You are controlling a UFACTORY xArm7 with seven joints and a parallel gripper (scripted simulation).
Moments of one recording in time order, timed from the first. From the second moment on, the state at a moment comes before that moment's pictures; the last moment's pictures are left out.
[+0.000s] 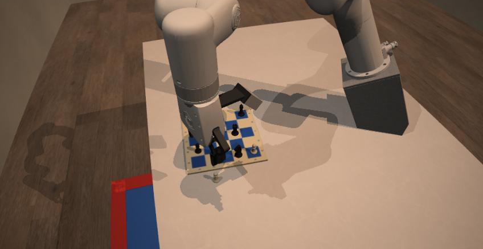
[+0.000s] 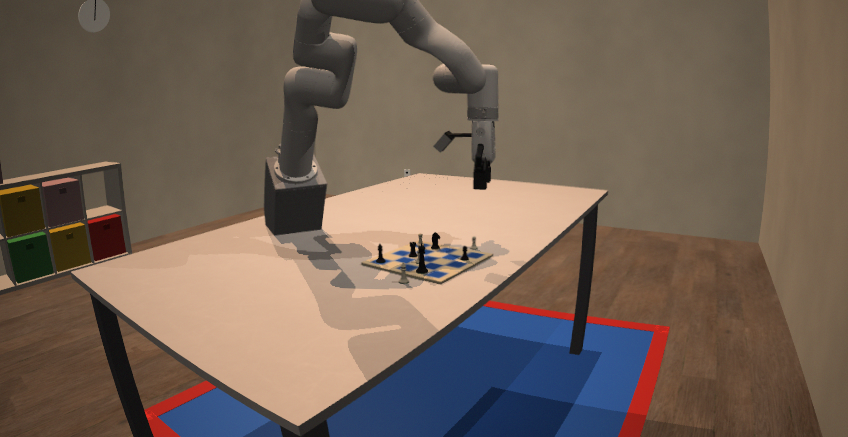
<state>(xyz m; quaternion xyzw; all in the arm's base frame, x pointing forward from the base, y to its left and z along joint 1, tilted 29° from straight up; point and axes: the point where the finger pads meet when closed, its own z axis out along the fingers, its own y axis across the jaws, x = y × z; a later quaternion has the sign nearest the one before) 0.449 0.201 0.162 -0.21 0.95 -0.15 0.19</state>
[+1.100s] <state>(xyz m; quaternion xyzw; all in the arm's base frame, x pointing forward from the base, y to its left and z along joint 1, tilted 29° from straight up) 0.445 0.192 0.155 -0.18 0.95 -0.15 0.20</state>
